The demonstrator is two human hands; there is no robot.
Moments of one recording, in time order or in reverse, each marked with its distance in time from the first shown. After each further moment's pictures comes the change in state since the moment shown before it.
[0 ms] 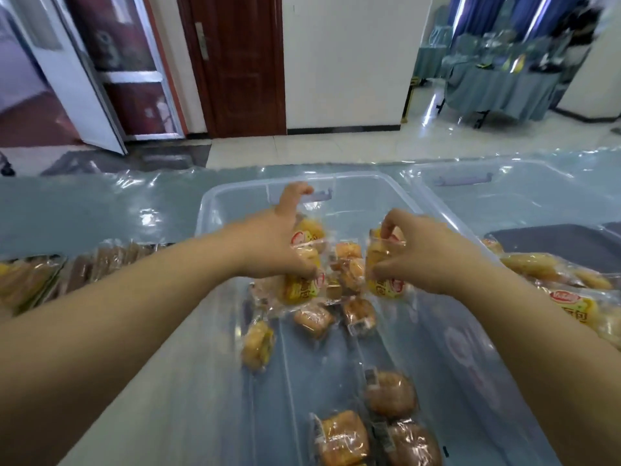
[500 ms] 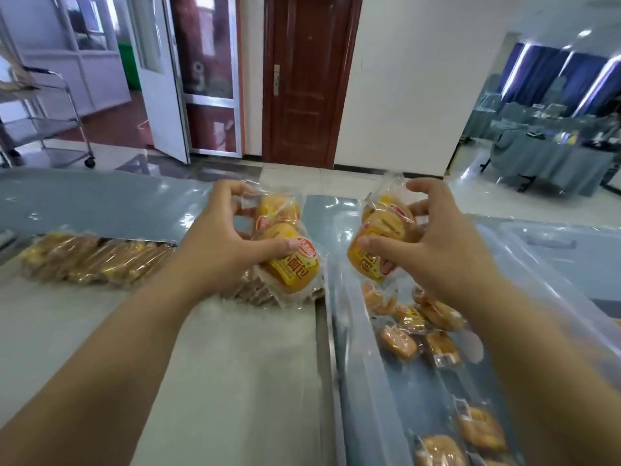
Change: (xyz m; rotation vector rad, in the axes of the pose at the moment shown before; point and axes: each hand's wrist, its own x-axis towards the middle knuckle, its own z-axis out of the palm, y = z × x) left_hand -0.177 -0.147 -0.076 -0.750 0.597 -0.120; right_hand -0.055 -0.202 0.028 0.452 0.265 -0.260
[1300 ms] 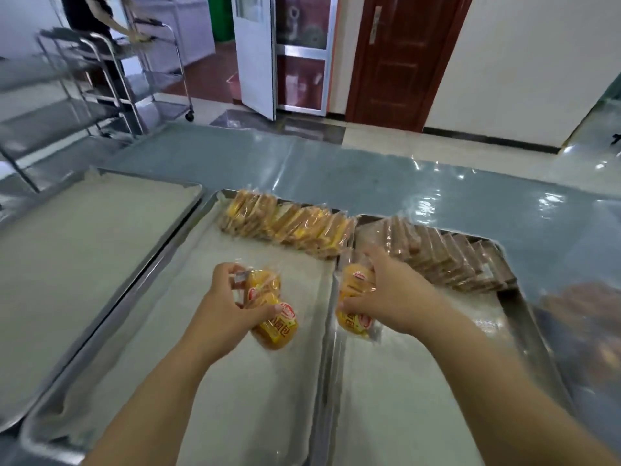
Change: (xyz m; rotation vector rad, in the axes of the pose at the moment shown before) left_hand -0.087 -0.241 -0.286 0.051 0.190 -0.428; right_hand -0.012 -0.144 0.344 -0.323 -0.596 0.029
